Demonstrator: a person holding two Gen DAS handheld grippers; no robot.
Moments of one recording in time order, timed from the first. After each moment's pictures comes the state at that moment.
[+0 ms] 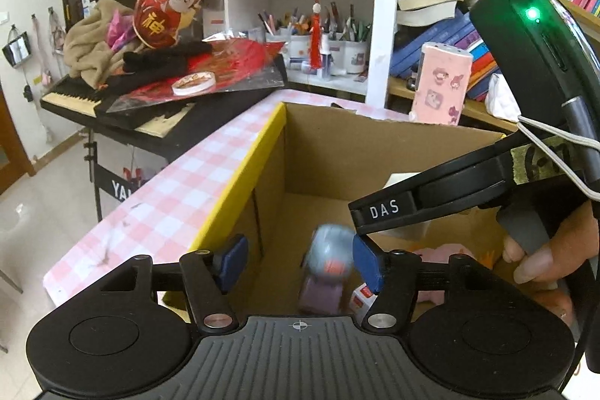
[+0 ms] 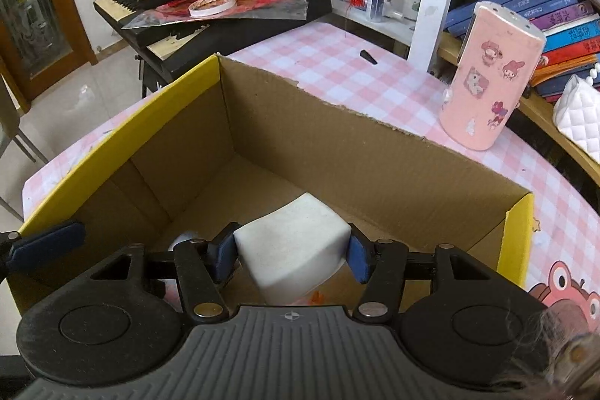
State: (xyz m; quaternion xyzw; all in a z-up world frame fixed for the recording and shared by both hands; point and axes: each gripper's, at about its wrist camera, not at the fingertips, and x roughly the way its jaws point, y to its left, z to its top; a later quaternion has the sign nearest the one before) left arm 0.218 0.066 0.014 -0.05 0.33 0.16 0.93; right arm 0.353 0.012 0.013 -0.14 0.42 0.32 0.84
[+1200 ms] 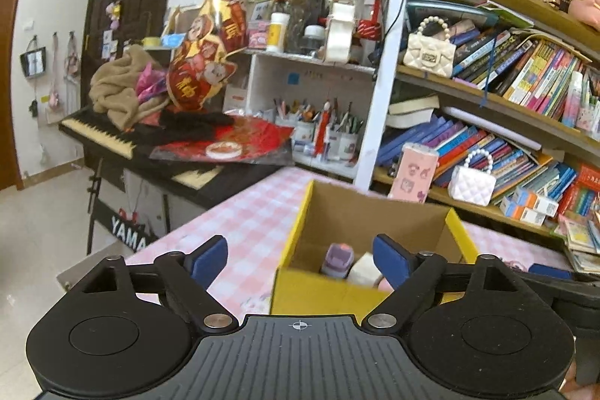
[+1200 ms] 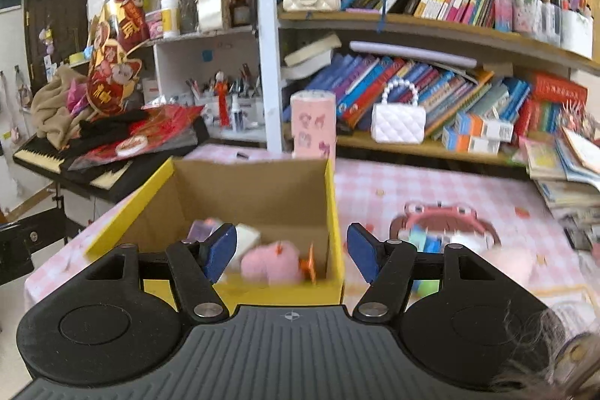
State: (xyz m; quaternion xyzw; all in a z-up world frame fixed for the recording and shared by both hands) left arm 0.068 0.097 0.065 -0.10 0.19 0.13 0.97; right arm 0.137 -0.077 0.067 0.00 0.23 0.11 0.97
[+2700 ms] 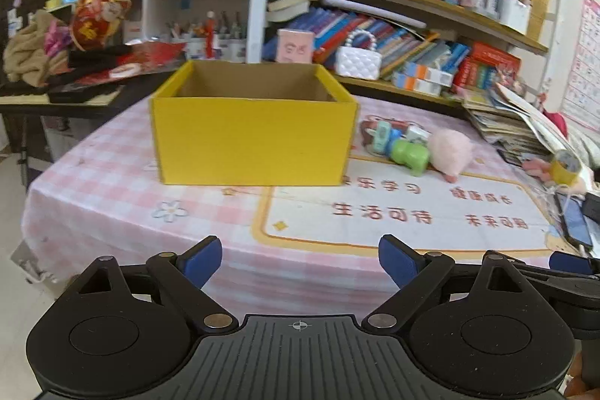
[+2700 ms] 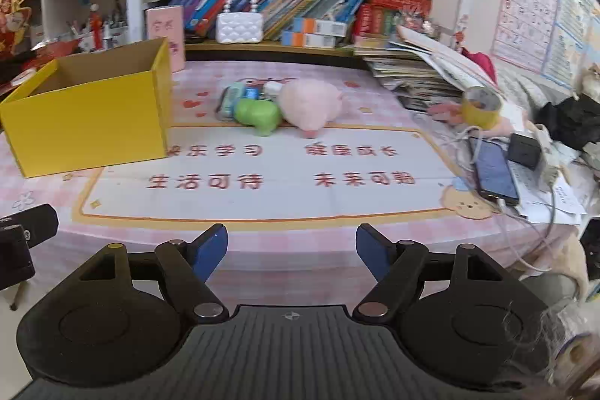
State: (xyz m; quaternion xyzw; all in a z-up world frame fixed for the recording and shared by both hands) left arm -0.014 0.000 0.003 -0.05 0.30 -0.04 0.95; right arm -0.025 -0.168 -0.001 0.00 0.31 -0.11 0.94
